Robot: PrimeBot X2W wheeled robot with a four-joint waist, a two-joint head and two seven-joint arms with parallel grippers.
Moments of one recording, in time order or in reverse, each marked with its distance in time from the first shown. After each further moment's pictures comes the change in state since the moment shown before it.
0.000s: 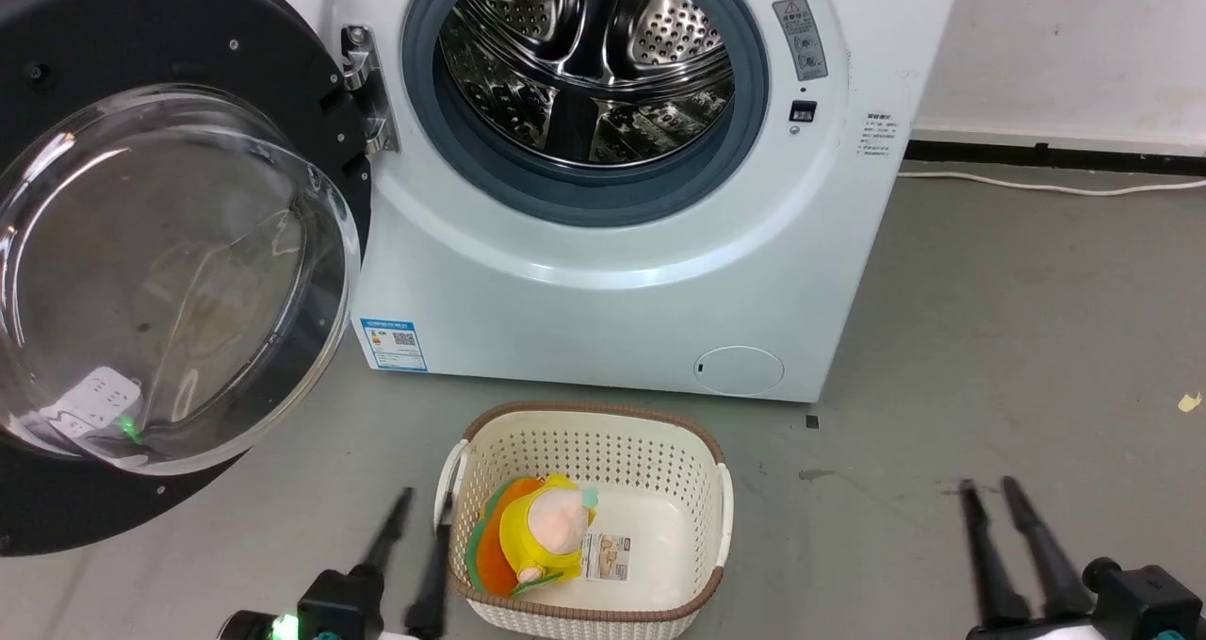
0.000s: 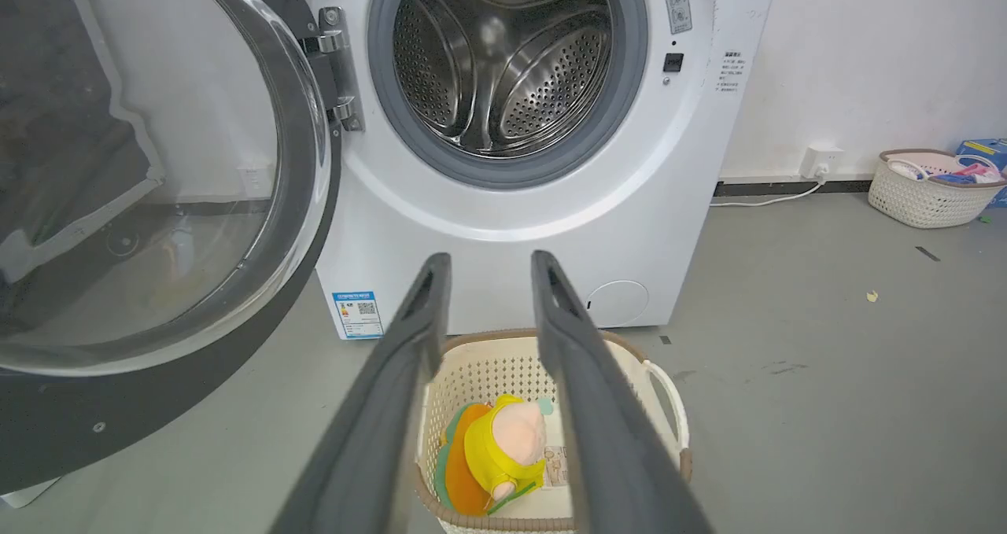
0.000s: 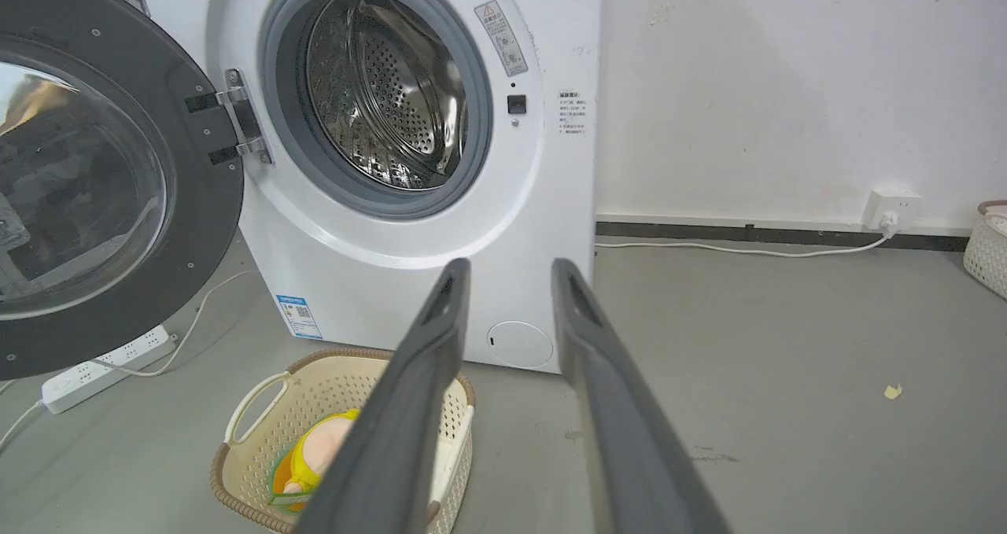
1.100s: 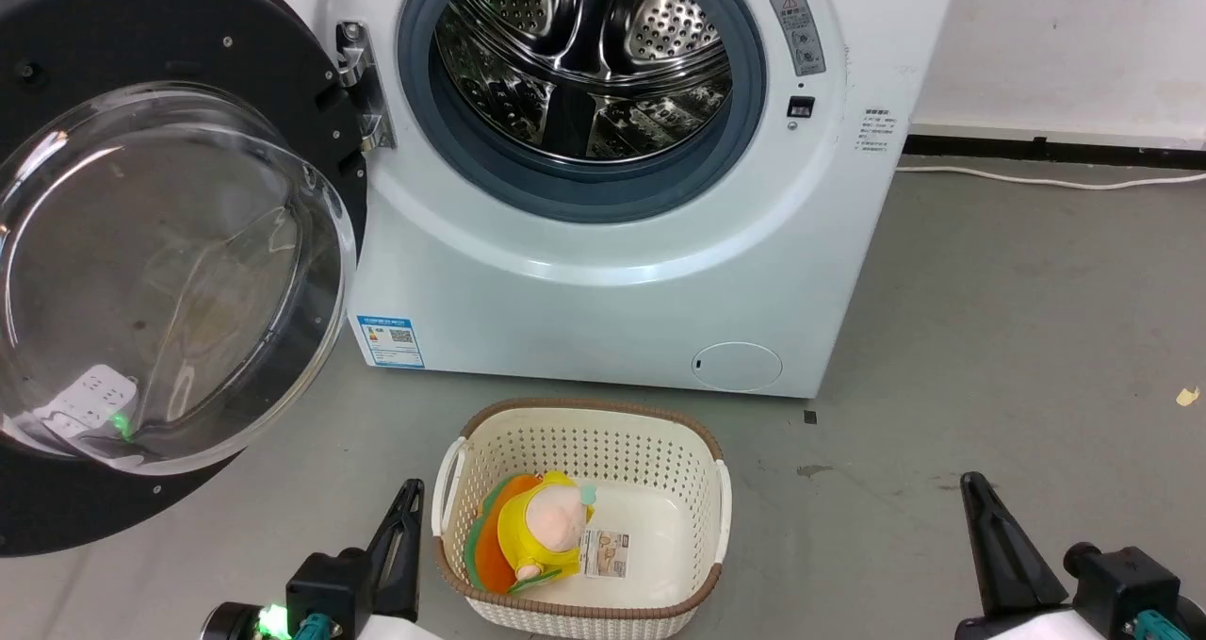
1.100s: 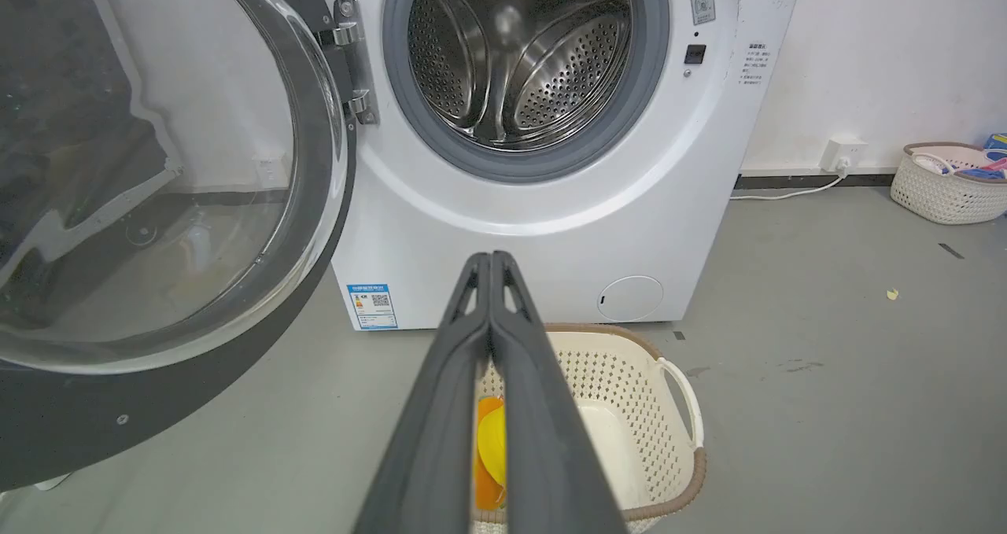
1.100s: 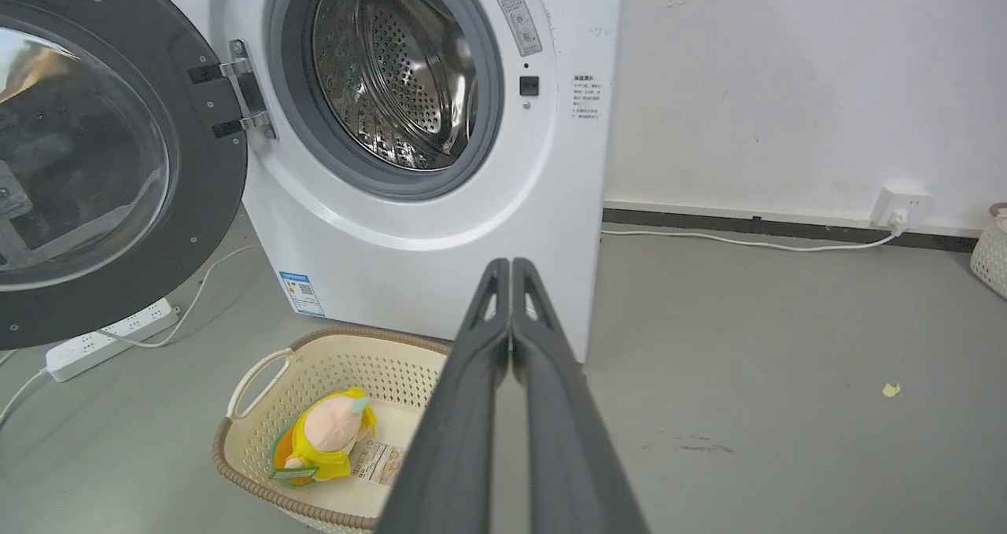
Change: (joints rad) left arm -0.001 -0.022 0.051 -0.033 0.031 -0.010 0.064; right arm -0.012 0.000 0.013 -0.018 -0.028 0.000 0.063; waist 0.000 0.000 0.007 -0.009
